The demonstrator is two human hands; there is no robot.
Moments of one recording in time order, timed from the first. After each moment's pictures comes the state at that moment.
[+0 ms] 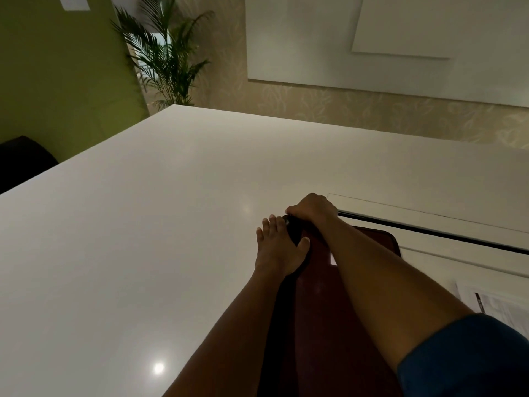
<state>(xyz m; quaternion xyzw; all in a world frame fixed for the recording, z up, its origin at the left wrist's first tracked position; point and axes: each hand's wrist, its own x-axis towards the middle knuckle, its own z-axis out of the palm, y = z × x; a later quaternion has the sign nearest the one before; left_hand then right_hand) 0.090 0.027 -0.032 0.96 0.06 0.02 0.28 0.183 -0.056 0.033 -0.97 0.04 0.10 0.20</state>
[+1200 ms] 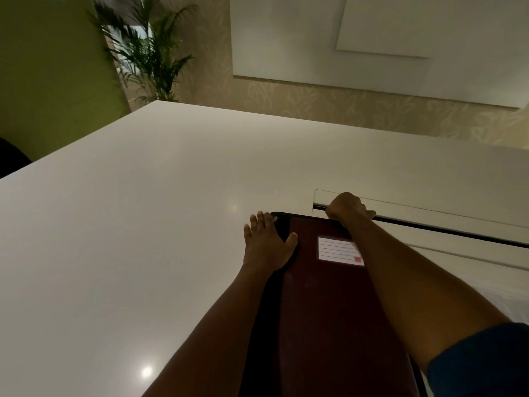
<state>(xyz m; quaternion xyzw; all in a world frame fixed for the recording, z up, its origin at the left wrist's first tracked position) 0.090 0.030 -0.034 0.96 0.06 0.02 0.28 0.199 -0.140 0.020 -0.97 0.21 0.06 0.14</state>
